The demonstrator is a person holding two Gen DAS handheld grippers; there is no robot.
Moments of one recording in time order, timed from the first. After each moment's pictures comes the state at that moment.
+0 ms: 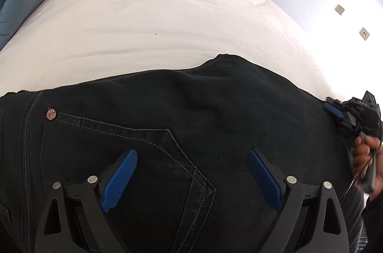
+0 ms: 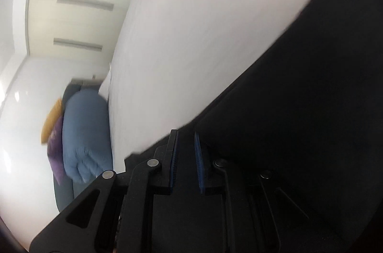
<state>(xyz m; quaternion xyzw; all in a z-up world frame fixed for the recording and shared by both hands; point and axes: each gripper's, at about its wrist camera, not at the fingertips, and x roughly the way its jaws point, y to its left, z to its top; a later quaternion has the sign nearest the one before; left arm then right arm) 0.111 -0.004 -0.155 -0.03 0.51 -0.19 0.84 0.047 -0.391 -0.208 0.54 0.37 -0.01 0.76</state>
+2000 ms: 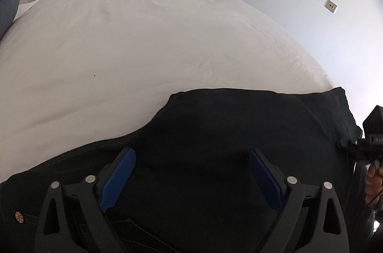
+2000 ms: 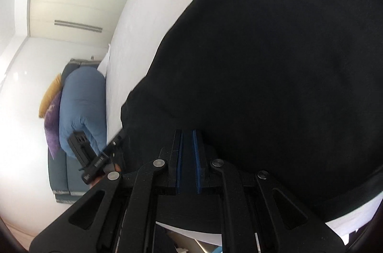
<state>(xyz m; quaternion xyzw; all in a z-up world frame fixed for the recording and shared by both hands) 0.159 -0.033 -0.169 0.02 0.46 -0.32 0.83 0.077 -0.301 -0.257 0.50 0.42 0.02 0.76</state>
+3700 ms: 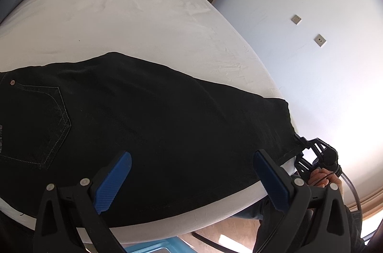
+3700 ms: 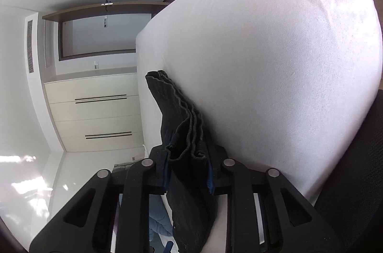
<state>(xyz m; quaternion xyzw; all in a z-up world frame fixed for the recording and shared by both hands) -0.003 -0.088 -0.094 -0.11 0.47 -0.29 0.83 -0.109 -0.497 -0.254 0.70 0.18 -0.08 0.68</state>
